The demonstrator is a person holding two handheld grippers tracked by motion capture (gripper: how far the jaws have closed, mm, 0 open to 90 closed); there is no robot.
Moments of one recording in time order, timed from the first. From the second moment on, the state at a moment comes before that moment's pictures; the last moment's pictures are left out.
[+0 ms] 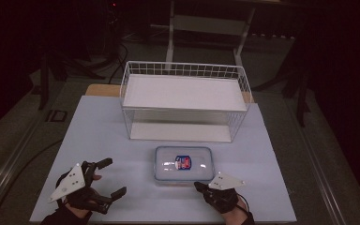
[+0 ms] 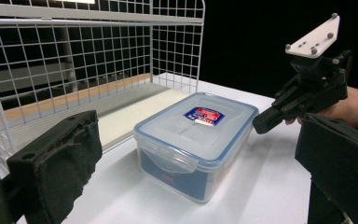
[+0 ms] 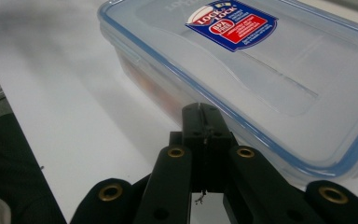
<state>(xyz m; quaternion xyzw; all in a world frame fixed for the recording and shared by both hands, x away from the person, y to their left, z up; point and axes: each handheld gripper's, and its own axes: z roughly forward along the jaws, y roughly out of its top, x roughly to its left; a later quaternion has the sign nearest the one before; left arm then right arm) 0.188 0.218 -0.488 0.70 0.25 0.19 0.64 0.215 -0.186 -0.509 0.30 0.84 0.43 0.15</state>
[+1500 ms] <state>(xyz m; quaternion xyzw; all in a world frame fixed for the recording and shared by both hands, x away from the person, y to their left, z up) 0.190 0.214 -0.490 0.71 0.25 0.18 0.63 0.260 -0.228 -0.503 0.36 0.80 0.43 0.19</state>
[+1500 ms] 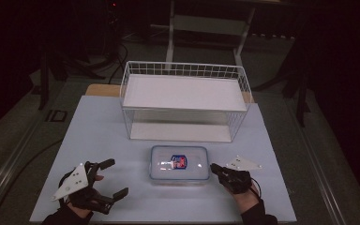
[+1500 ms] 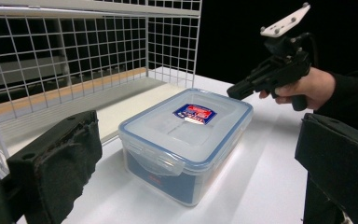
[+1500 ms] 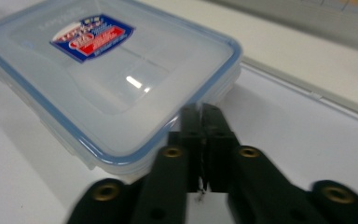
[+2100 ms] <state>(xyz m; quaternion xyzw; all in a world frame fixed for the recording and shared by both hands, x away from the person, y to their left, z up) 0.200 0.189 -0.447 0.72 0.27 0.18 0.61 0.241 -0.233 -0.458 0.28 0.77 0.53 0.21</state>
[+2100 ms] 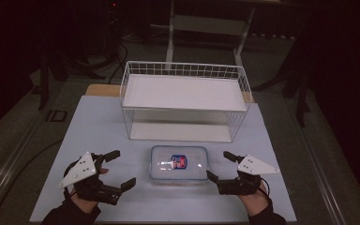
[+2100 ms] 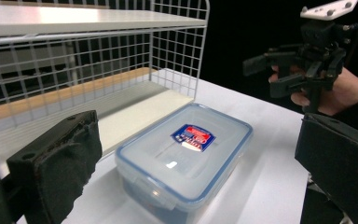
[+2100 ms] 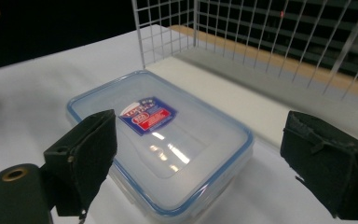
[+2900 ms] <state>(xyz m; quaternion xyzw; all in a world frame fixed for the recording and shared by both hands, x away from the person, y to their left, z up) 0.285 0.148 -0.471 0.74 0.40 0.01 0.54 0.241 -0.231 -0.448 0.28 0.79 0.51 0.20</state>
